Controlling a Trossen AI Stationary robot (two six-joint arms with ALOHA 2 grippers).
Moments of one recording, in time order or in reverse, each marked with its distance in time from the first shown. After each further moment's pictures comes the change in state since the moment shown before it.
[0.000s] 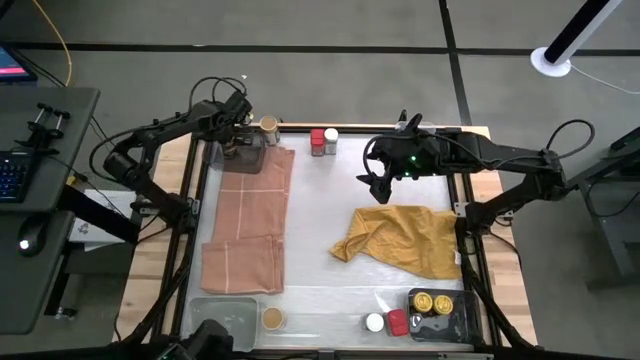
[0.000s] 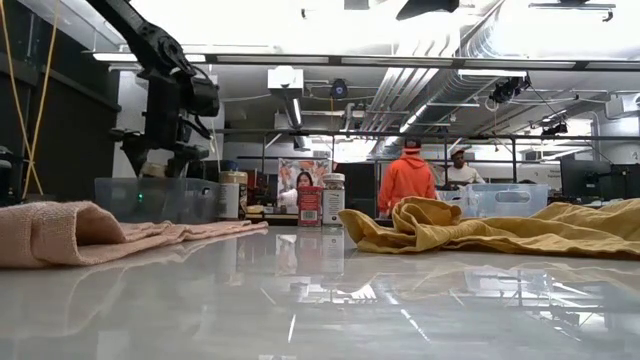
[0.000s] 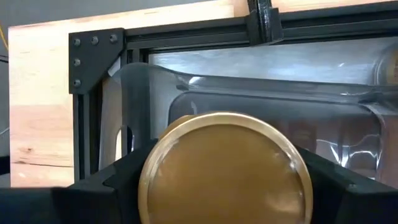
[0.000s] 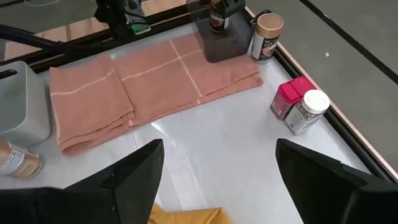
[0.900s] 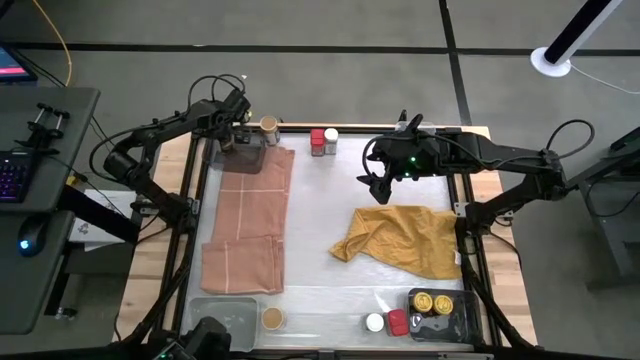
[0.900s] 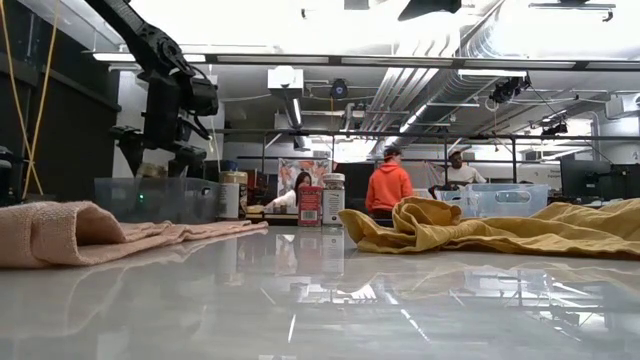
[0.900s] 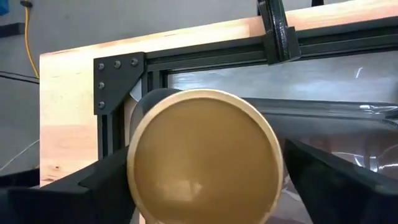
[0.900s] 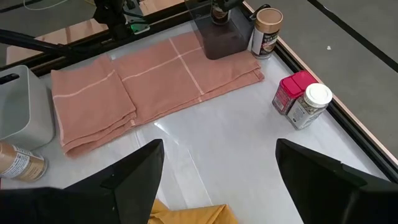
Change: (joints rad) left arm 0.012 0.000 0.000 0.028 -0.068 0.082; right arm 0.001 0.000 0.000 -0.008 -0.002 0.039
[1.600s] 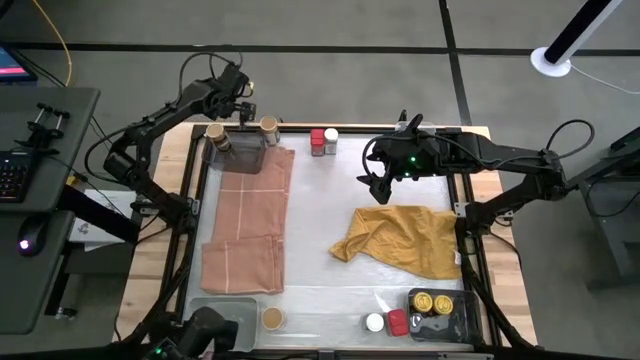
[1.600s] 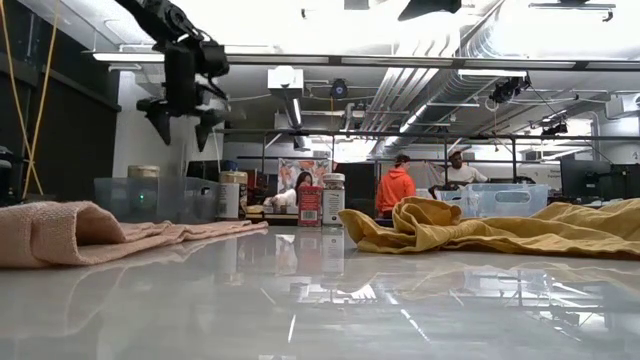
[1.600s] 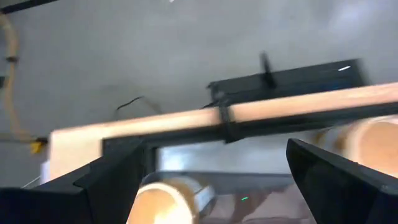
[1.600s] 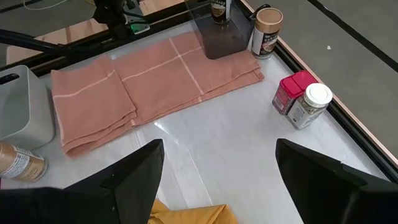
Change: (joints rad) left arm -0.010 0.000 0.278 -0.044 0.031 0.105; right arm 0.000 0.000 0.000 0.000 0.000 0.000
